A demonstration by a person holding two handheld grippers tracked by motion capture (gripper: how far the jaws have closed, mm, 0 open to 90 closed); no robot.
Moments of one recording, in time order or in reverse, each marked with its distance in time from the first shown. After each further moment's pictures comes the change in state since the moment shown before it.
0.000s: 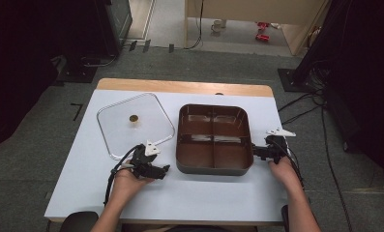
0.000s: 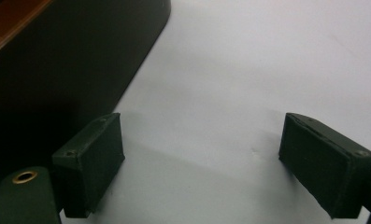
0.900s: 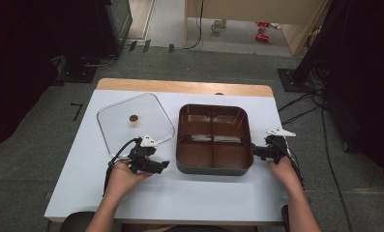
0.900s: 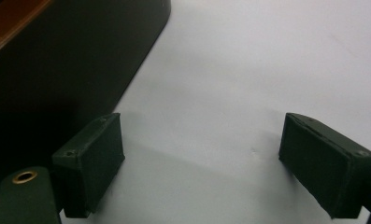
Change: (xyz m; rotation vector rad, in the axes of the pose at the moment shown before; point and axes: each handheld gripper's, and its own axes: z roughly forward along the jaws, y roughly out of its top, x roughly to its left) left arm 0.012 0.019 -0.018 0.001 -0.125 -0.046; right arm 0.000 0.000 0.000 0.000 0.000 0.000
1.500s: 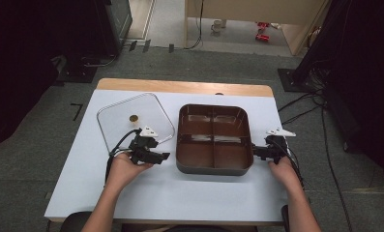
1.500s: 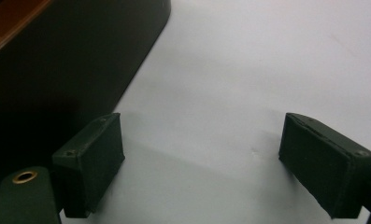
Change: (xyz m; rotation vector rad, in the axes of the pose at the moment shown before) left arm 0.015 0.020 0.001 -0.012 -0.028 -0.004; right arm 0.000 0.000 0.000 0.000 0.000 0.000
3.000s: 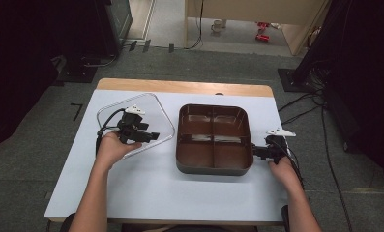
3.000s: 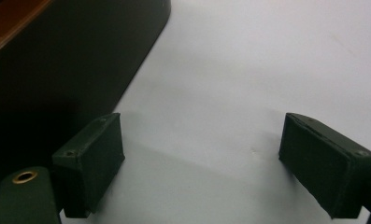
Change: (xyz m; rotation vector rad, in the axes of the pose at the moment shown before) left arm 0.062 0.032 -0.022 -0.021 -0.004 -0.033; right arm 0.000 0.000 0.000 0.000 0.000 -0.001
